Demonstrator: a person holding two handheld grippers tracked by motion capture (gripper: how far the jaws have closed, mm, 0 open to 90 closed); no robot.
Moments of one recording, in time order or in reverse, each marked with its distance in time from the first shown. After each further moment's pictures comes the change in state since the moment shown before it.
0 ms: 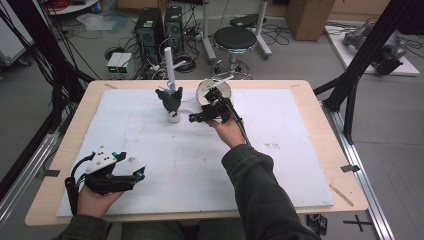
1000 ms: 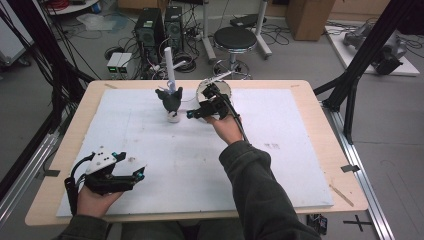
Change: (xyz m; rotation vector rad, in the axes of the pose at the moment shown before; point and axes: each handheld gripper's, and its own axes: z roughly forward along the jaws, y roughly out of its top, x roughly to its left) left arm 0.000 0.000 -0.001 0.000 0.003 0.007; right arm 0.002 0.012 0.000 -0.011 -0.006 -0.007
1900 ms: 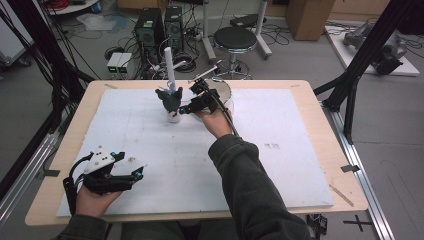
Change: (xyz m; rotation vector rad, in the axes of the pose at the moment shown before) left arm 0.003 0.000 -0.002 -0.003 0.006 -0.003; right arm 0.006 0.025 0.023 0.043 -0.038 -0.039
